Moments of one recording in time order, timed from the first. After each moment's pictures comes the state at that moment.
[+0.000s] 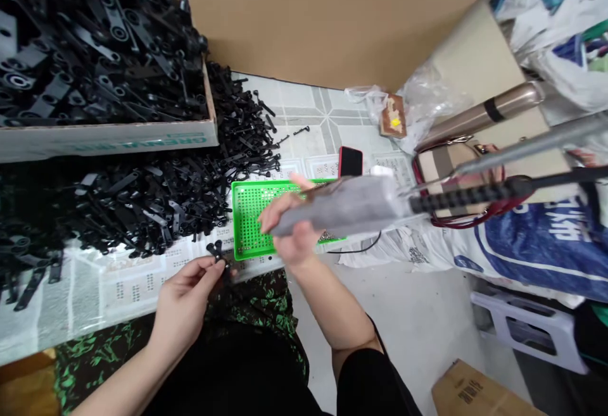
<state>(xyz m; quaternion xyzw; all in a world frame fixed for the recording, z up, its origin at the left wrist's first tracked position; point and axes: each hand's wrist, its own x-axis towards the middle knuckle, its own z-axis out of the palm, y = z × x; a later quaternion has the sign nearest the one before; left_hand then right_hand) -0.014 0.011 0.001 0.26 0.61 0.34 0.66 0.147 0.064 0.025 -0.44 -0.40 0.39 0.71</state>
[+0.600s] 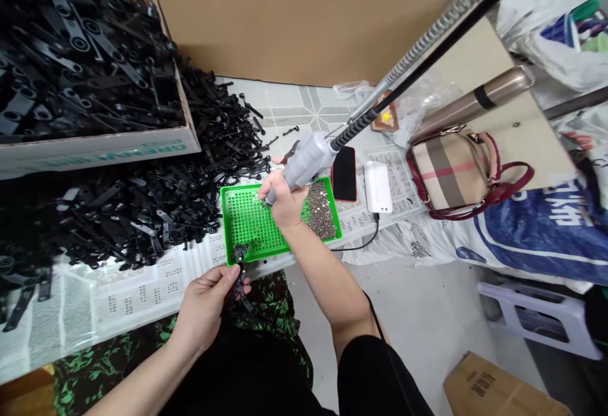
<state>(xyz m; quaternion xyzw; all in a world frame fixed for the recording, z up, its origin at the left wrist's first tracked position) 0.014 0.014 0.009 0.17 0.58 0.25 0.75 0.173 0.110 -0.004 -0.46 -0.37 0.32 0.74</state>
